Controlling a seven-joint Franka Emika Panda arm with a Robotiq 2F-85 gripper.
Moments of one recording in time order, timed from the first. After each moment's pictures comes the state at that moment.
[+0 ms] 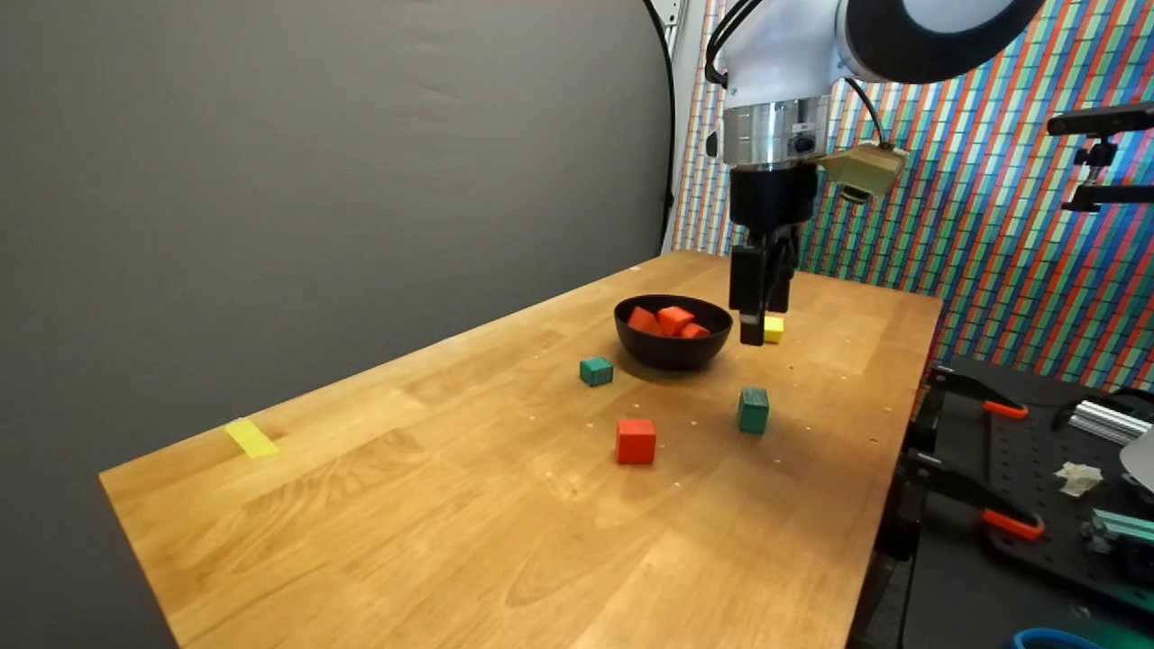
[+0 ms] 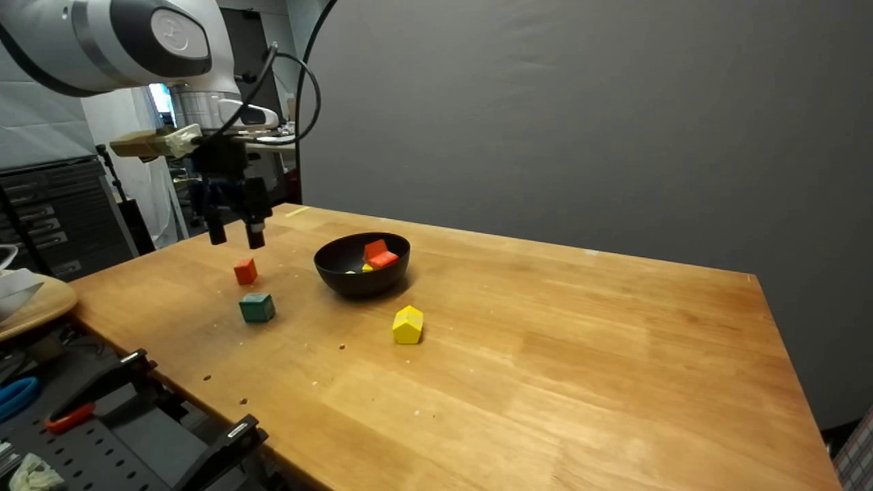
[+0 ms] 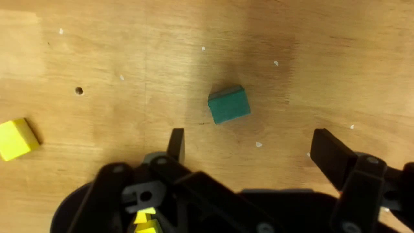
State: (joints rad) arm 0.21 -0.01 0.14 -2.59 -0.06 2.45 0.27
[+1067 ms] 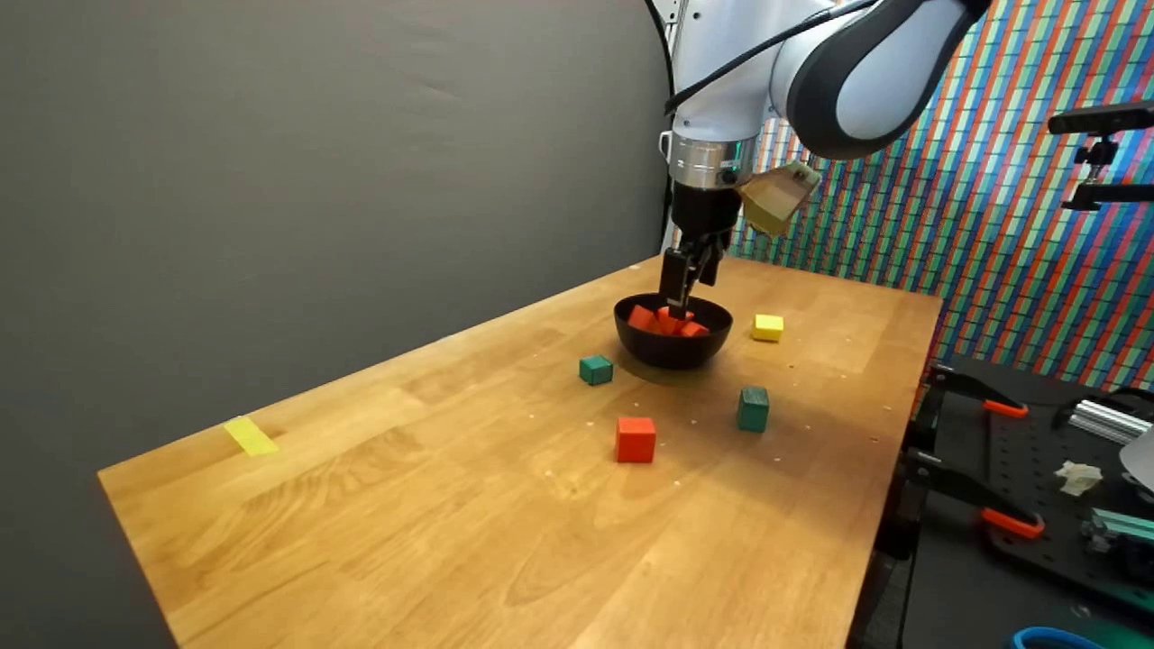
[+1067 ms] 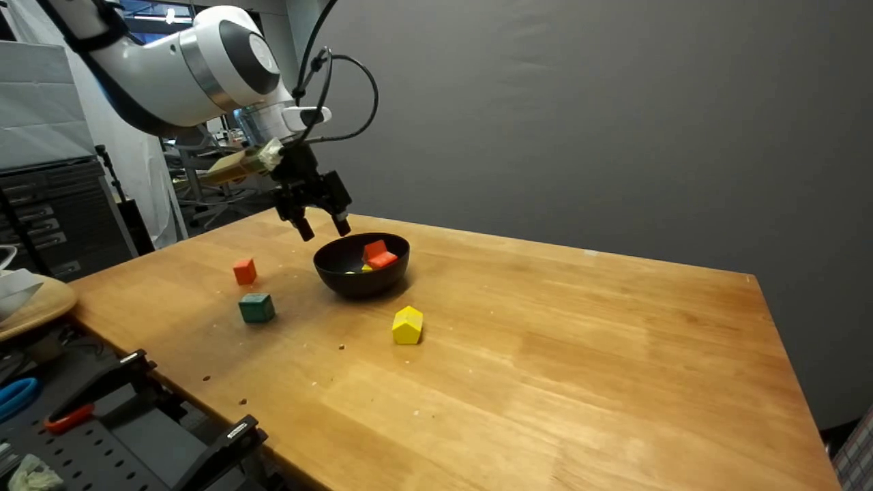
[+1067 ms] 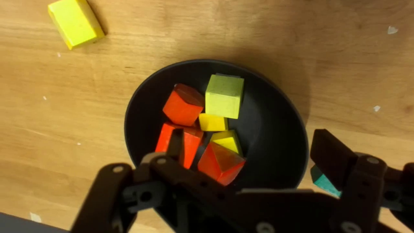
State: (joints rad) arm 0.18 0.20 0.01 -2.42 -0.57 2.64 0.59
